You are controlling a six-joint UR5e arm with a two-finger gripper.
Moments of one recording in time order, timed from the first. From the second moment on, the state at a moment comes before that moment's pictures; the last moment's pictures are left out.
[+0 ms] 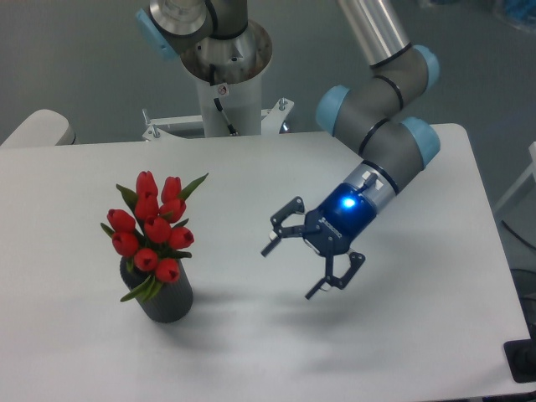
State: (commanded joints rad) arm 2.74 -2.04 -1.70 -0.85 0.59 1.42
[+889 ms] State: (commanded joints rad) arm 2.60 -2.12 -1.49 -0.88 1.34 1.43
